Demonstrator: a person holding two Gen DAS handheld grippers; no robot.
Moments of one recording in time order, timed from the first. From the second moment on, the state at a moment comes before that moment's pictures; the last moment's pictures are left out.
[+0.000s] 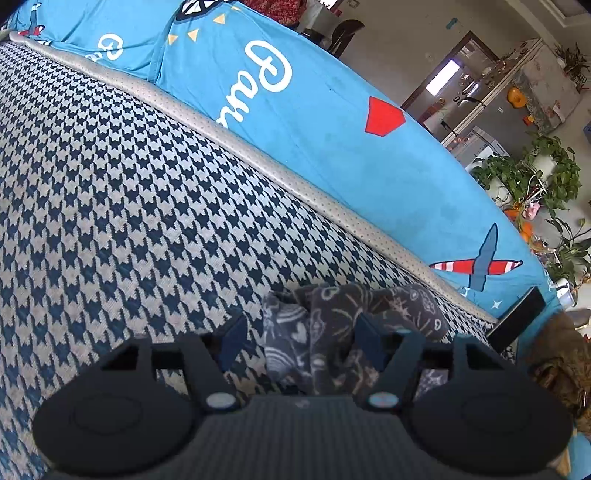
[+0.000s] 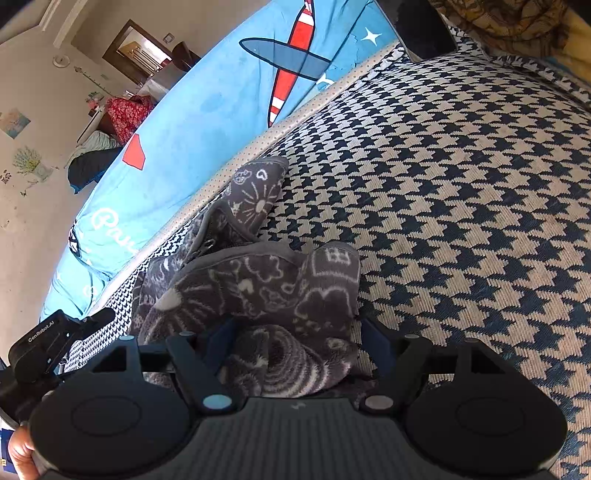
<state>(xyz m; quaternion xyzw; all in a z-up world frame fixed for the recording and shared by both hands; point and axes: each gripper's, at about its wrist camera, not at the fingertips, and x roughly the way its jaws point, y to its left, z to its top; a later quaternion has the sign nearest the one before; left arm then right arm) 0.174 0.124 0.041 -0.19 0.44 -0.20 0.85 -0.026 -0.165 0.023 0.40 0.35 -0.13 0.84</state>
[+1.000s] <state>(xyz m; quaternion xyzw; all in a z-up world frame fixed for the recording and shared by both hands) 0.167 0.061 0.055 -0.19 0.44 -0.22 0.85 -0.027 -0.157 0.022 0.40 0.32 -0.09 0.86</state>
